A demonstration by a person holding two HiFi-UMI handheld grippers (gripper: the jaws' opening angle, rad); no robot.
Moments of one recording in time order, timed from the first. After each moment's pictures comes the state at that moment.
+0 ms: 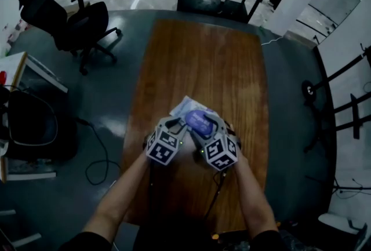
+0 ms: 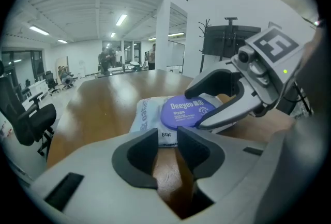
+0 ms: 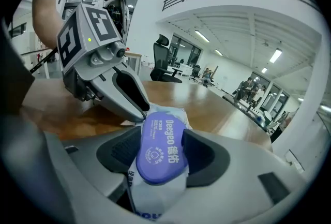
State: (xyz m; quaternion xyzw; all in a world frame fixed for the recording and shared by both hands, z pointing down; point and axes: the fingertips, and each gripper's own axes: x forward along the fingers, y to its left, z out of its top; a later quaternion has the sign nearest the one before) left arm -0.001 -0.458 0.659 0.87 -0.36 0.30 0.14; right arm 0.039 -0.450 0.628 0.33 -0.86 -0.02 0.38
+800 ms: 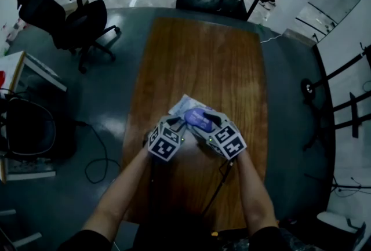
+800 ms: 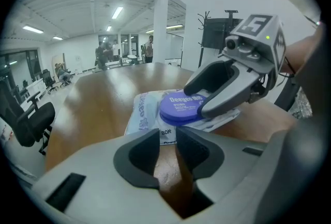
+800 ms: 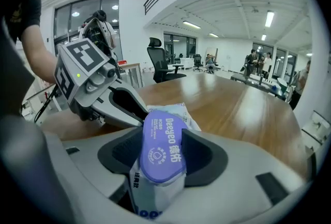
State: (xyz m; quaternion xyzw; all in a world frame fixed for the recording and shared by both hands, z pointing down) left arm 0.002 -0.456 0.673 0.86 -0.35 0.34 0.16; right arm 0.050 -0.456 0.635 0.30 -0.88 0.12 0.34
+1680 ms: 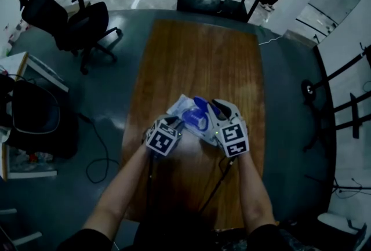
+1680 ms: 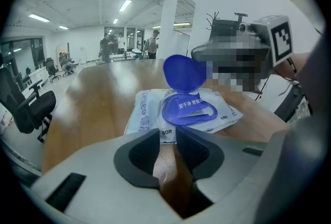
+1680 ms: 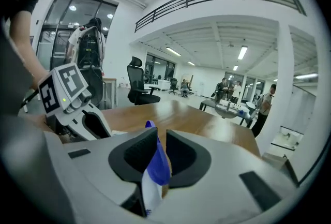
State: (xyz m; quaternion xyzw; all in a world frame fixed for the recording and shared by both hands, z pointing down) left arm -0.004 -0.458 0.675 0.84 -0.36 0.34 0.20; right arm 0.088 -0.500 0.559 0.45 -0.86 0.02 0.24
